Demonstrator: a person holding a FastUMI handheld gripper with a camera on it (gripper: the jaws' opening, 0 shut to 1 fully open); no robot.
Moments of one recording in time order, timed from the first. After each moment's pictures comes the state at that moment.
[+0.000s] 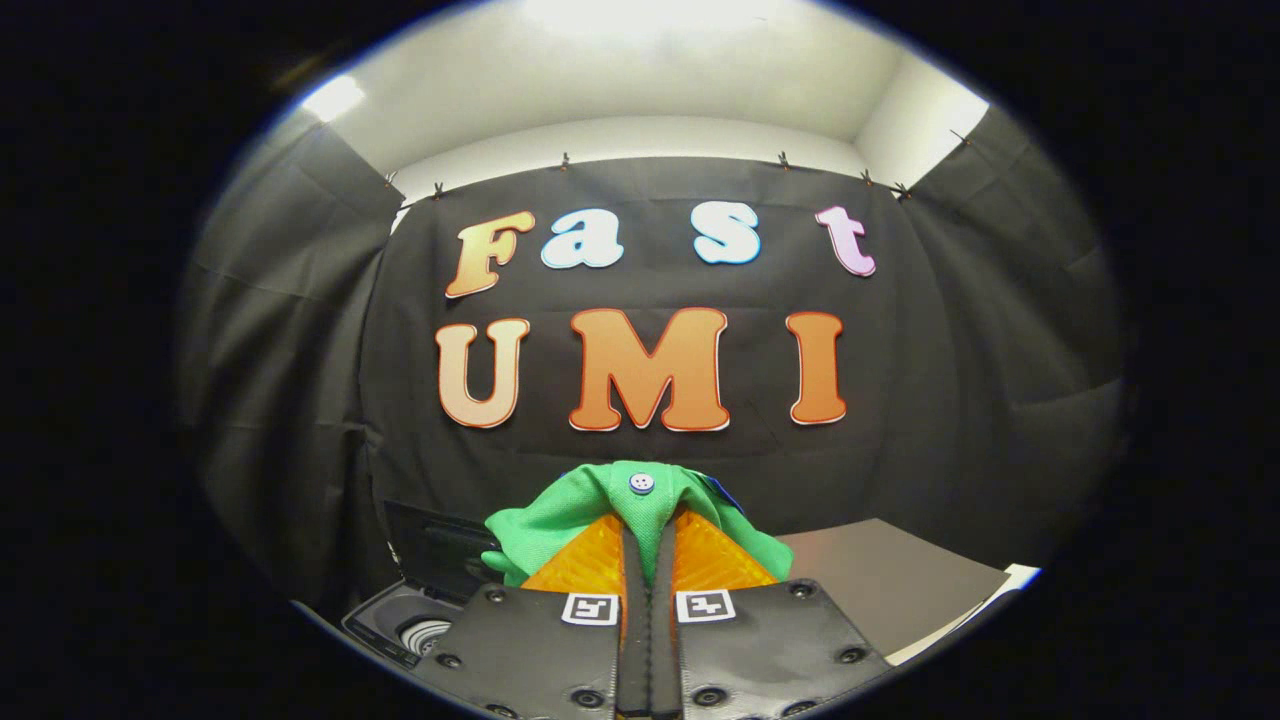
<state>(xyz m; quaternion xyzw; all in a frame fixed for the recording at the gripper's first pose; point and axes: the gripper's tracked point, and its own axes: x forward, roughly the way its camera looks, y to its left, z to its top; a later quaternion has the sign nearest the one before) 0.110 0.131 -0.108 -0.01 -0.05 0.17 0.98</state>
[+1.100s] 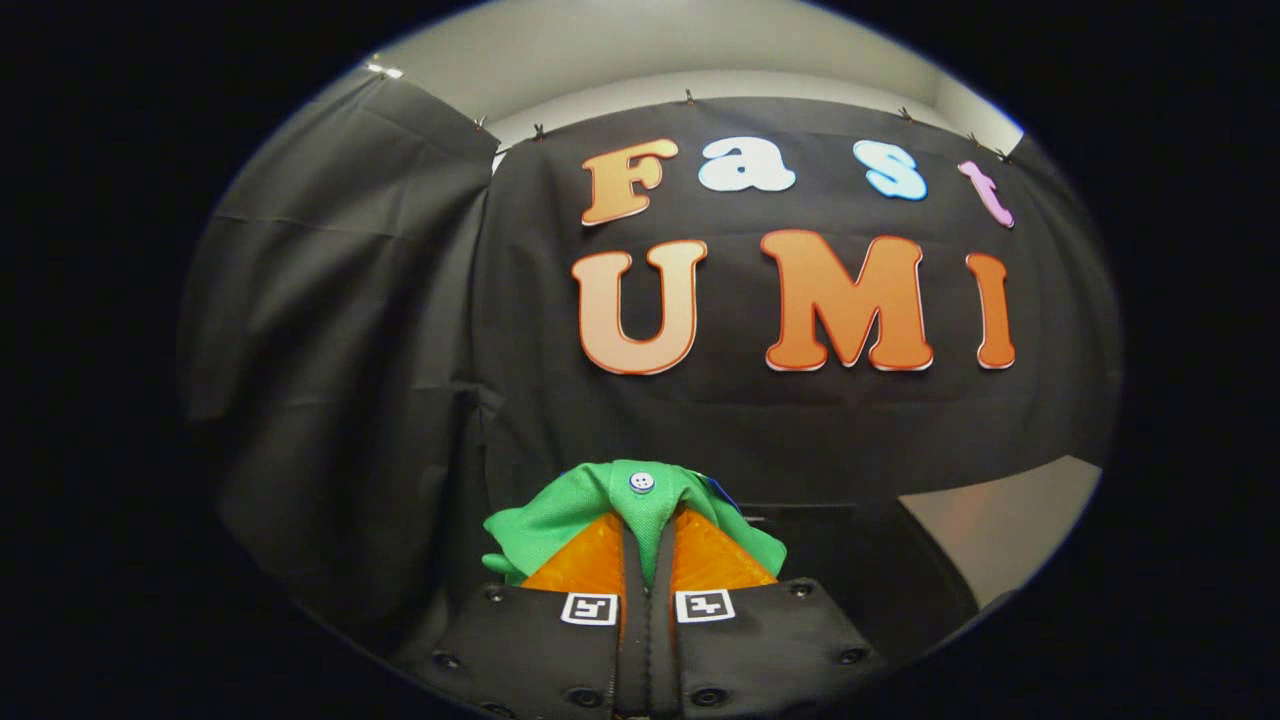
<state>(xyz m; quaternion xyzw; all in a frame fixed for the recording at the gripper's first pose) 0.109 0.445 -0.213 -0.02 0.05 0.30 0.95</state>
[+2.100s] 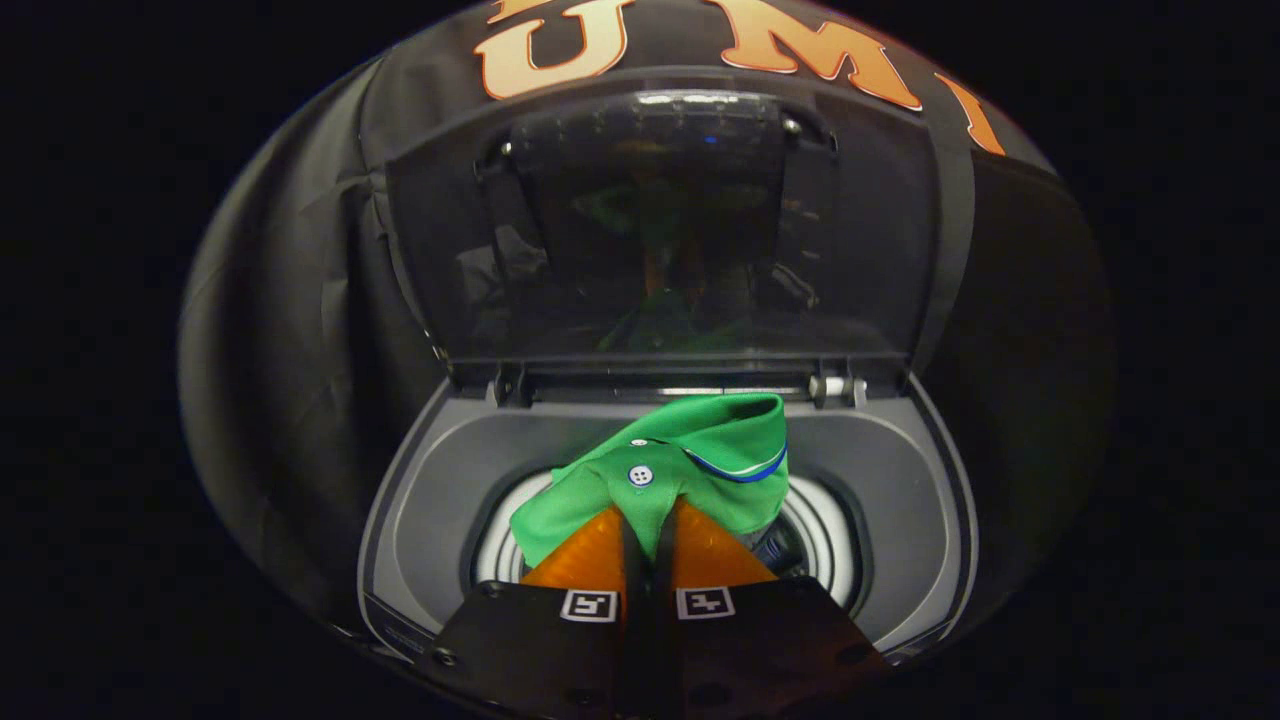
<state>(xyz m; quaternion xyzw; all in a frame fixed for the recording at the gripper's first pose) 0.129 0.430 -0.521 -0.04 0.38 0.21 0.90</state>
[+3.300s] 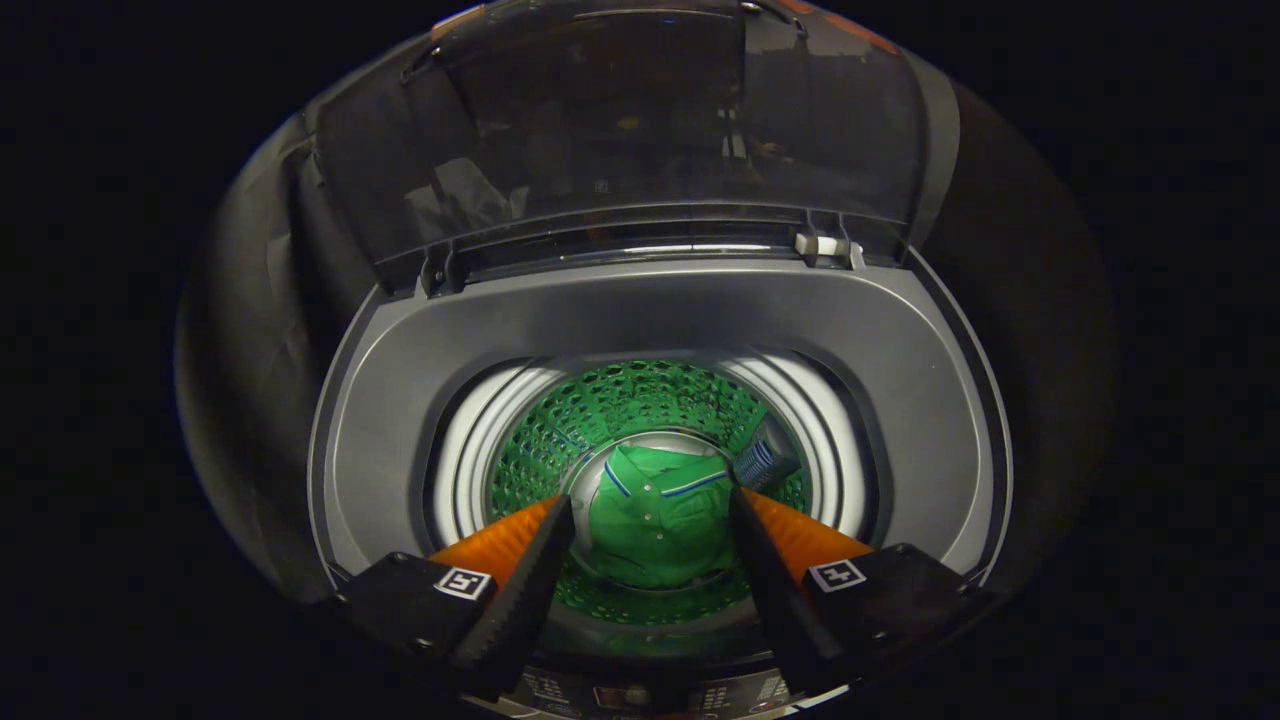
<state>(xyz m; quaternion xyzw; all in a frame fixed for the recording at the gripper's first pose) 0.101 0.409 -0.560 -0.04 0.51 0.14 0.85</state>
